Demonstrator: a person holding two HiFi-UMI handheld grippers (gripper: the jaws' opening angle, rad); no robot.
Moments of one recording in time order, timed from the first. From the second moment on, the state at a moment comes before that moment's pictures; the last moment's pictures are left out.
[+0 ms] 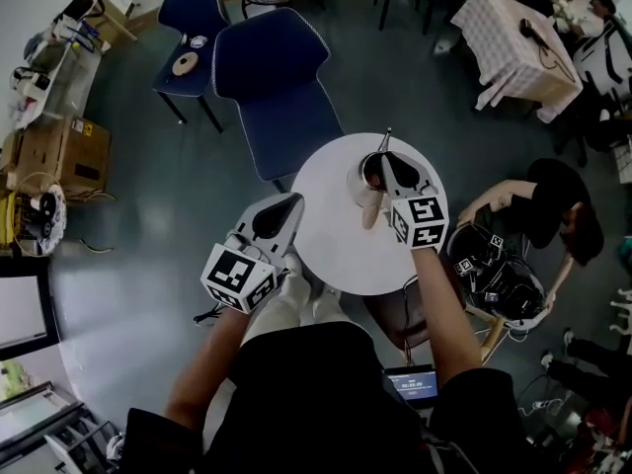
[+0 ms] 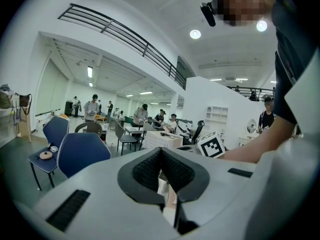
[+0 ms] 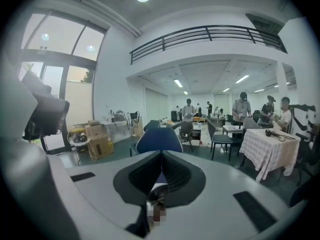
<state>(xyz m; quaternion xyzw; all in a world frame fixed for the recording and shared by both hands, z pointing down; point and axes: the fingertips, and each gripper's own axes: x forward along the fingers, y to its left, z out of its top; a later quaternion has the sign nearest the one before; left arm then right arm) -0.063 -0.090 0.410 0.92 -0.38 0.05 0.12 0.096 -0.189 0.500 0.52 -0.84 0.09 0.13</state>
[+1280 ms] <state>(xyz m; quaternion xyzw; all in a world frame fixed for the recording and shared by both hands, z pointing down) -0.060 -0.133 0.398 0.92 -0.39 0.02 0.08 0.040 -0.171 0.414 0.47 -0.88 0.02 0.03</state>
